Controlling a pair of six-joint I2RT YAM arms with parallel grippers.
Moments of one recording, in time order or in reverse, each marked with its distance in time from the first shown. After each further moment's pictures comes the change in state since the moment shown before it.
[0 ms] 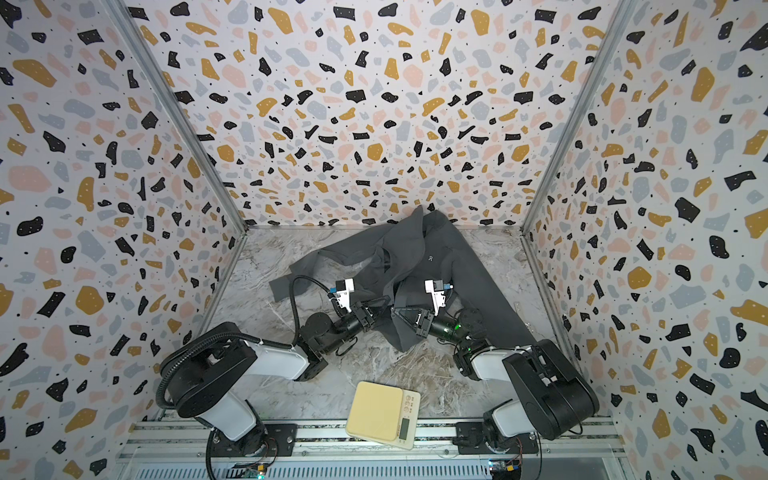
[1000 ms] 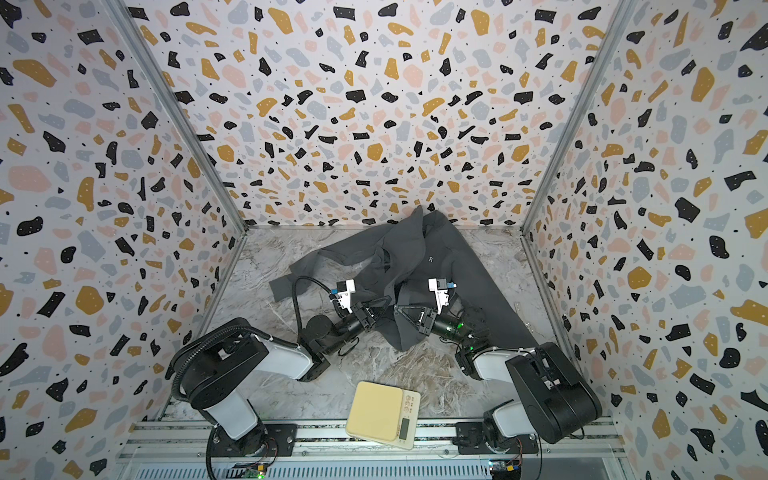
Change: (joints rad) left arm -0.004 0.061 -0.002 0.109 0.003 -0.023; right arm -0.031 -0.021 0.000 -0.034 0.003 0.002
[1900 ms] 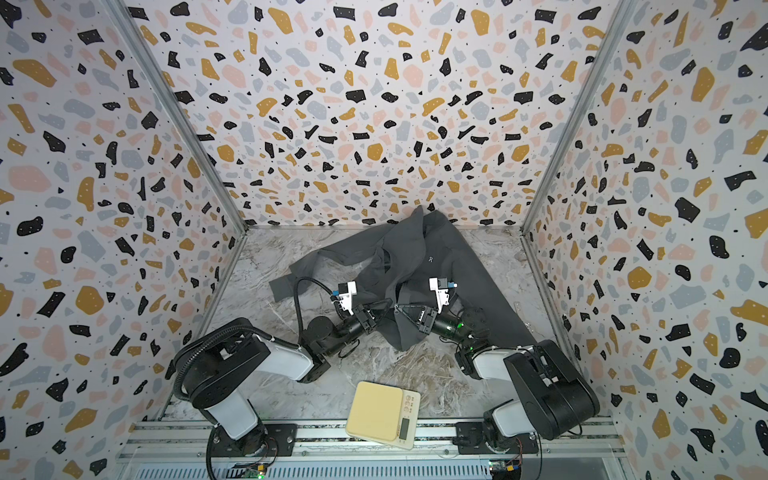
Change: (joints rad) left arm -0.012 0.010 -0.006 -0.001 0.004 0.010; right arm -0.002 0.022 0.000 0.038 0.016 0.043
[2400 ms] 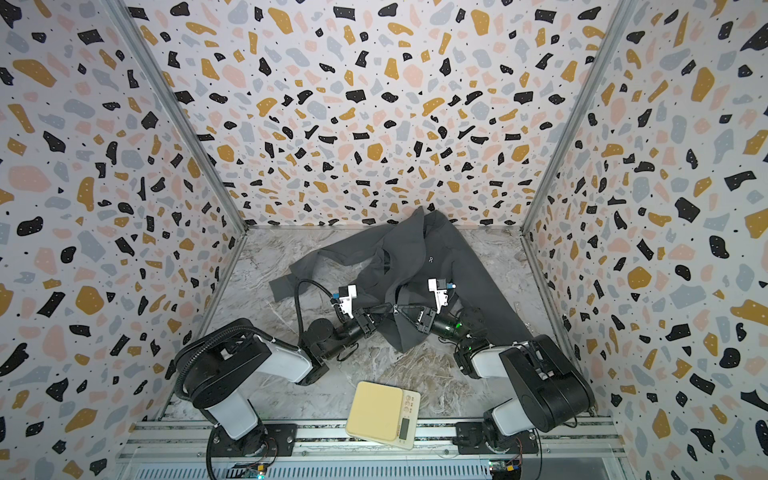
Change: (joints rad) left arm -0.003 0.001 -0.032 -0.014 0.003 0.029; right arm 0.000 0.040 0.001 0.014 0.006 0.018
